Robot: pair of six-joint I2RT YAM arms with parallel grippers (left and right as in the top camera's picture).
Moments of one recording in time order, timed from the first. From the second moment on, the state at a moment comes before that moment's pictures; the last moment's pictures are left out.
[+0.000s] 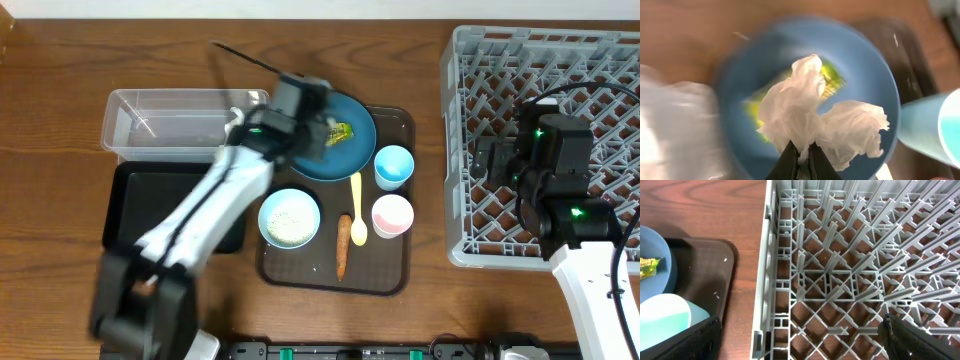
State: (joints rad) left arm -0.39 1.65 1.24 -0.48 0.01 -0.11; right arm 0.03 1.15 0.95 -0.54 0.08 0.04
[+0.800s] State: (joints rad) left arm -0.10 1.65 1.24 -0.47 -0.03 -0.11; right arm 0.03 1.15 0.95 -0.54 0.08 0.04
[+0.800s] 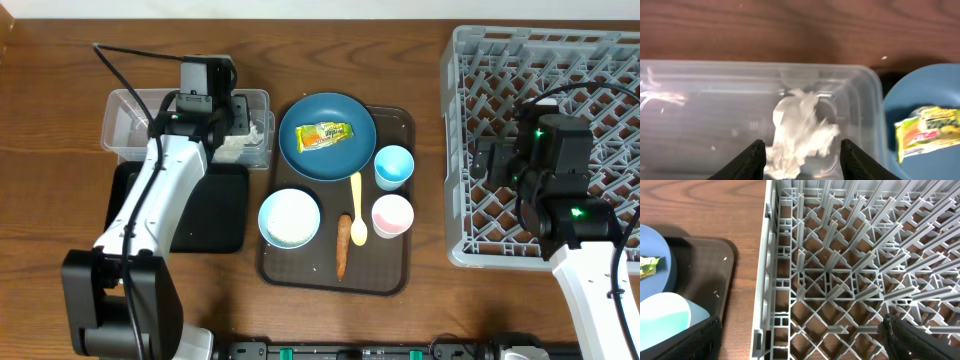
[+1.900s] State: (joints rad) left arm -0.49 1.94 1.24 -0.24 0.10 0.32; right arm 0.03 1.15 0.95 -0.54 0.08 0.04
